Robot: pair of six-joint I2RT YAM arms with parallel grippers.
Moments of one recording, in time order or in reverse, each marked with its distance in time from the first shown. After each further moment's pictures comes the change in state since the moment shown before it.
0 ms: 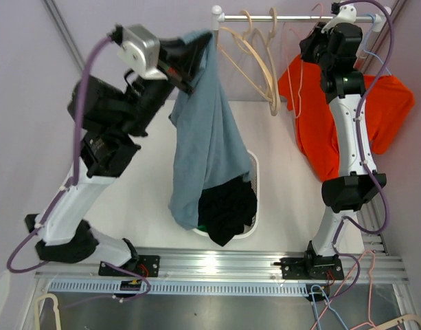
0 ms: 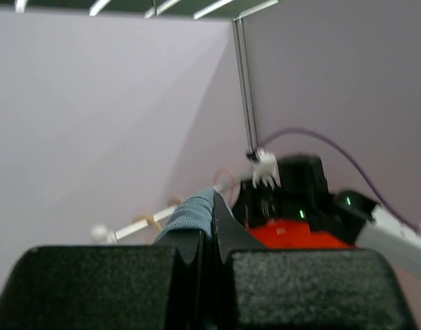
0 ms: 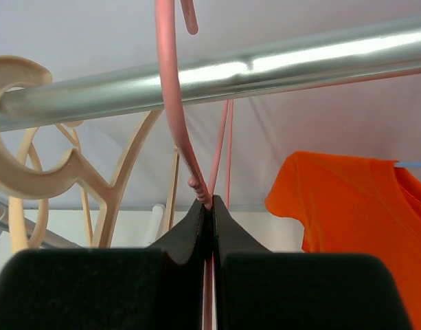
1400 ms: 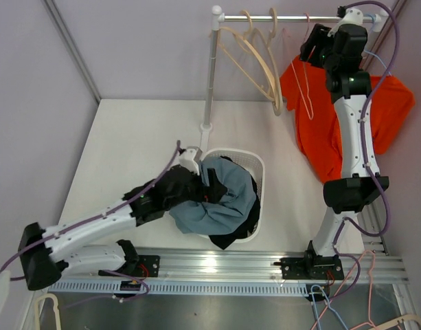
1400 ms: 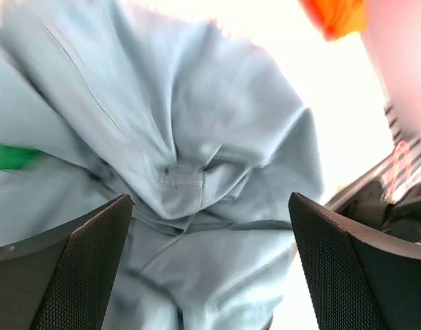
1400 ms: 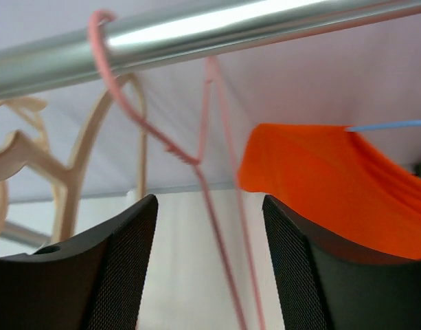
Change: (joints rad) left arm -0.063 -0.348 -1.403 -0.091 -0.105 -0.938; right arm -0.014 0.016 0.021 -0.102 0.019 -0.014
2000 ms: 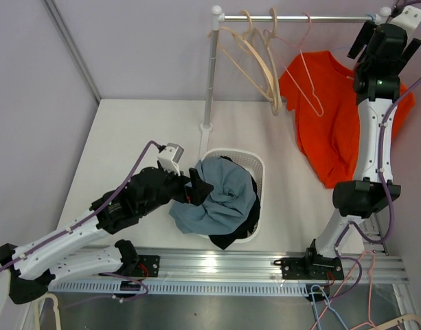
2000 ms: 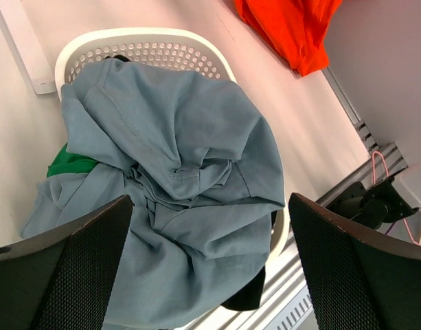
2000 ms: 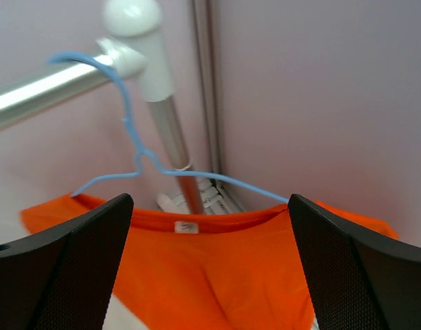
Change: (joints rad) left arm -0.020 -0.281 0.133 -0.250 -0.078 0.127; right arm -0.169 -0.093 -0.029 0.017 0.500 -0.150
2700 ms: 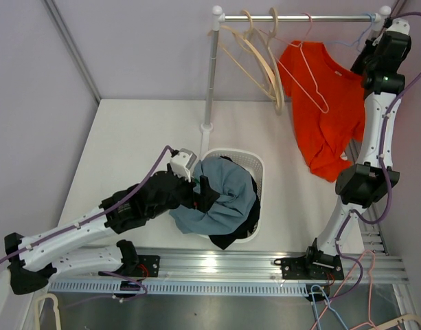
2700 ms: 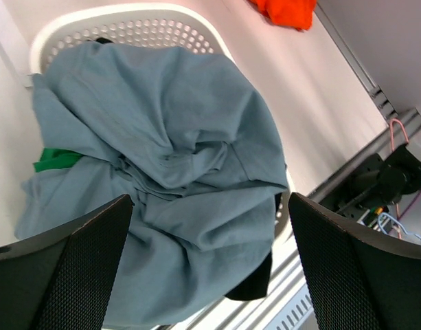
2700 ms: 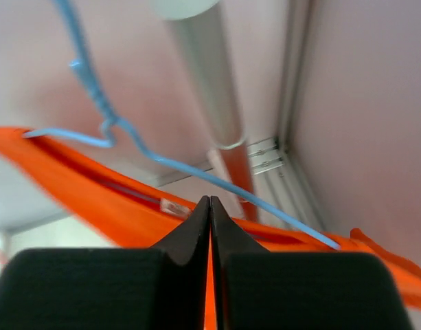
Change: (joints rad) left arm -0.062 0.062 0.005 -0.001 -0.018 0.053; right arm -0.142 0.191 0.091 -0.085 -0.443 0.060
